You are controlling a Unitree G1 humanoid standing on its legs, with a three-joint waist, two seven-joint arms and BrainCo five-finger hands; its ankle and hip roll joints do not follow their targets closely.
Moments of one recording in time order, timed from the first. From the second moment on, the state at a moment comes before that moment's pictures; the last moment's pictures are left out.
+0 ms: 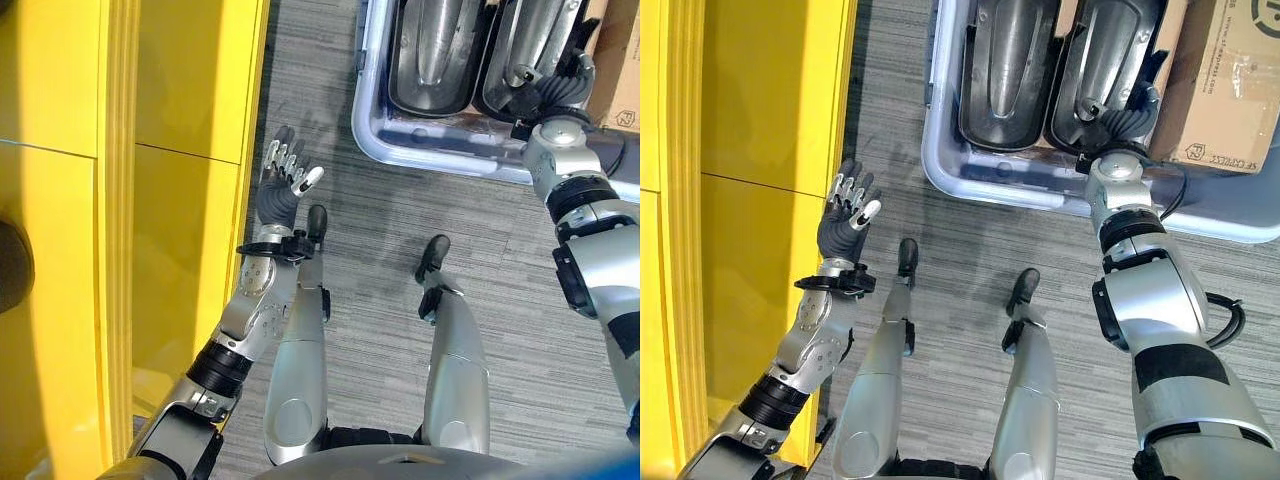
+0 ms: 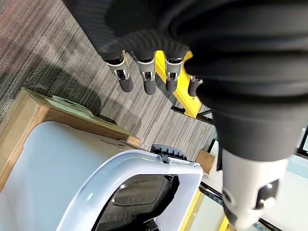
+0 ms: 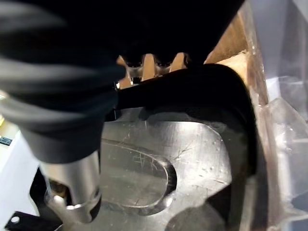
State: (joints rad) left arm -0.33 0.33 -0.35 -0.02 -0.72 -0.30 0.31; right arm -1.29 -0.53 0.32 1.26 0.53 -0.10 -0.49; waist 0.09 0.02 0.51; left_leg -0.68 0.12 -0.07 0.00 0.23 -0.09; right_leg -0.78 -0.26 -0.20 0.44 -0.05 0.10
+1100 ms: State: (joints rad) left arm -0.33 0.34 -0.35 -0.02 -0.72 -0.30 0.31; right arm -1.21 -0.53 0.28 1.05 0.52 -0.13 -0.53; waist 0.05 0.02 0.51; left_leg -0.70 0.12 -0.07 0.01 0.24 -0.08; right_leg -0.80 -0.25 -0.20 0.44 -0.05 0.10
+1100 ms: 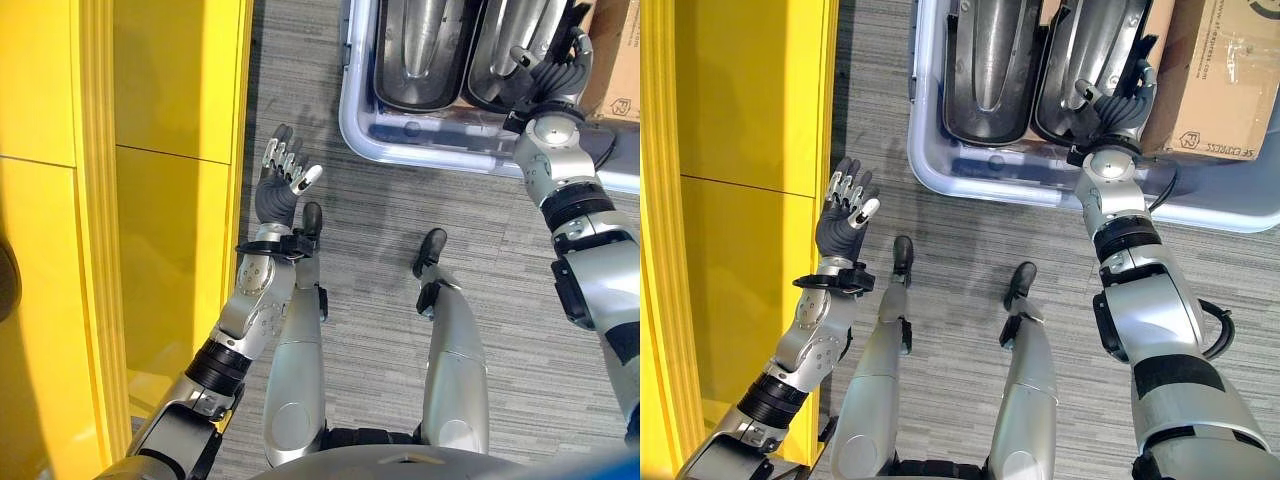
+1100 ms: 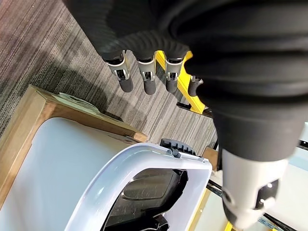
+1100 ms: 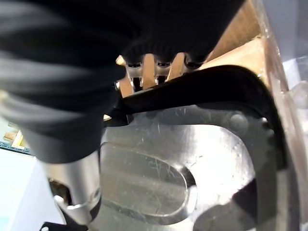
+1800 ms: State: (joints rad) left arm -0.33 0.34 -0.35 -0.02 -0.72 -0.30 0.33; right arm -1.14 -0.53 0.24 0.98 0.53 -0.17 -0.56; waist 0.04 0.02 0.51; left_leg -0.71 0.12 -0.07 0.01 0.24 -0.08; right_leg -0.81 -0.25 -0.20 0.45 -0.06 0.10
